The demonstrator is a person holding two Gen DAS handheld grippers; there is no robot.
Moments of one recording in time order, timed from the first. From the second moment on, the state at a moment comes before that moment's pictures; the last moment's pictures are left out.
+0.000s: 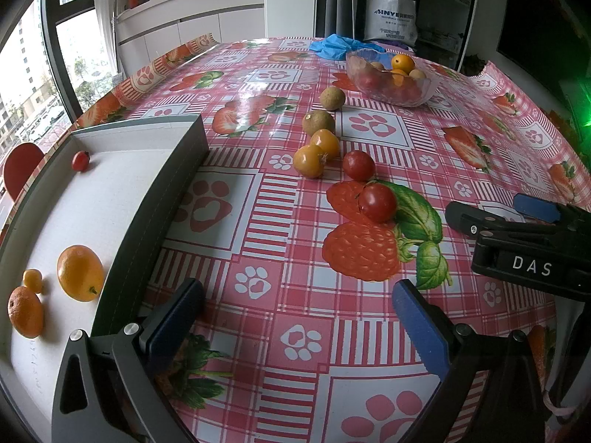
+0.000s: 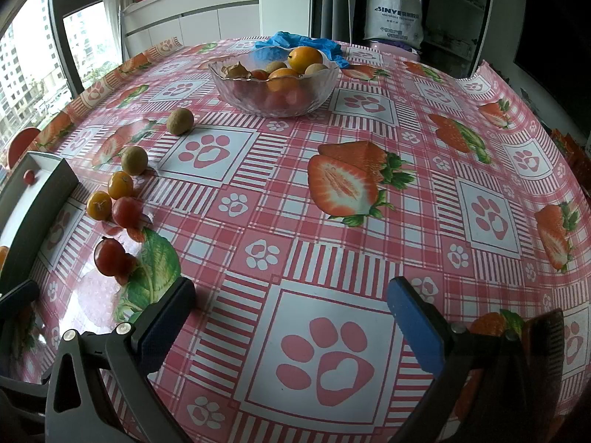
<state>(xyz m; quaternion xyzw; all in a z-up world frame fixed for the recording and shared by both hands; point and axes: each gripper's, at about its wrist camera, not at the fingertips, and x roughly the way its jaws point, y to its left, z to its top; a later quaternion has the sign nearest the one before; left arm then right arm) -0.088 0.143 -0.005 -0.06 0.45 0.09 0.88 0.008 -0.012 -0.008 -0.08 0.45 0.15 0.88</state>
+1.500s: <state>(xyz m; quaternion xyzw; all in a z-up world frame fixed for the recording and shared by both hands) -0.088 0.143 -0.005 -0.06 0.45 0.09 0.88 0.007 -0.011 -0.009 -0.08 0.44 0.14 0.88</state>
